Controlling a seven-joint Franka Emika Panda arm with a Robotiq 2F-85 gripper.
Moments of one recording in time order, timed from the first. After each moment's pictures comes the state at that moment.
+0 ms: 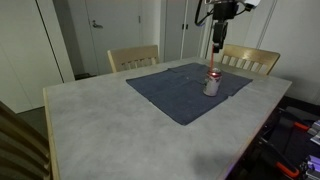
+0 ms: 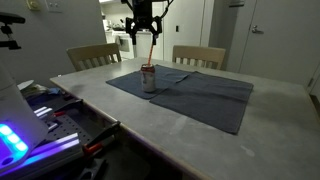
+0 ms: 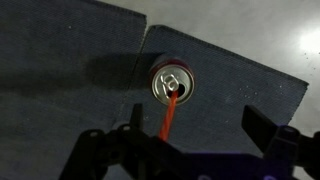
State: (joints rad) arm 0.05 -0.10 -0.07 -2.43 -0.08 2.27 -0.33
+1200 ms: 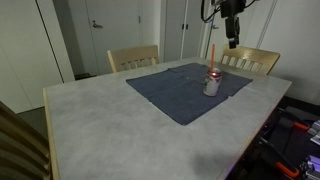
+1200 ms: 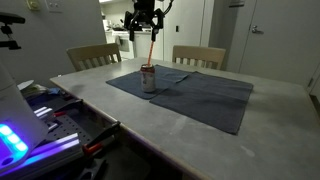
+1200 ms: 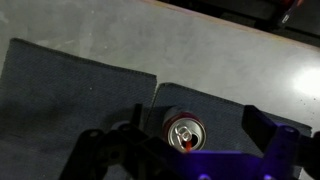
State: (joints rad) arm 0.01 -0.08 -0.07 -2.33 -0.16 1.96 -0.28
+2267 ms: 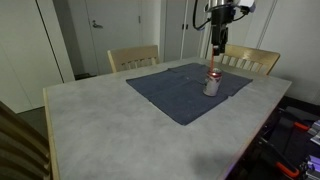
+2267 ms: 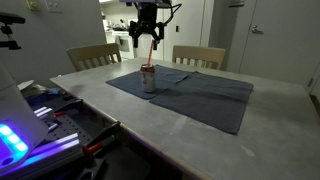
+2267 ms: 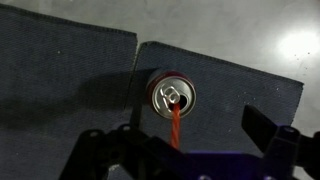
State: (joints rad) arm 0.01 -0.01 -0.07 -2.34 -0.01 2.17 -0.32
